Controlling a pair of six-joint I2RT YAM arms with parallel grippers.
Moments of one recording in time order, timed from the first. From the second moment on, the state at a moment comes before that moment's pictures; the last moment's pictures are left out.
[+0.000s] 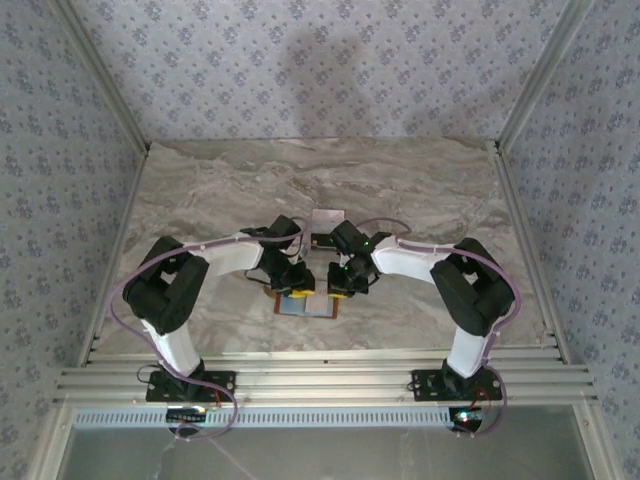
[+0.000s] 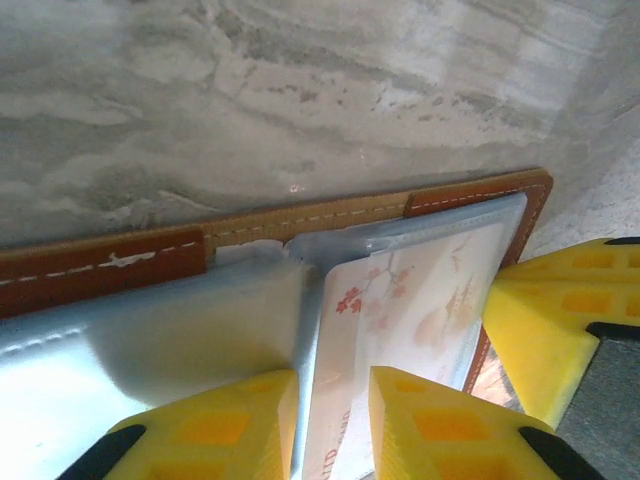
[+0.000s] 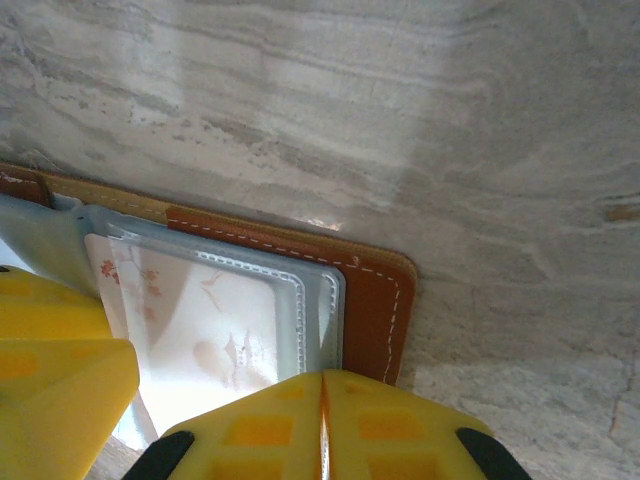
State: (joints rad) left arm -0.65 1.77 0.99 -0.54 0.50 -0.69; right arm 0.73 1.77 1.02 -0.53 -0.33 0.80
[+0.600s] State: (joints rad) left arm -0.61 1.75 0.90 -0.39 0.60 -0.68; right arm 0.73 1.77 1.02 -0.53 -0.33 0.80
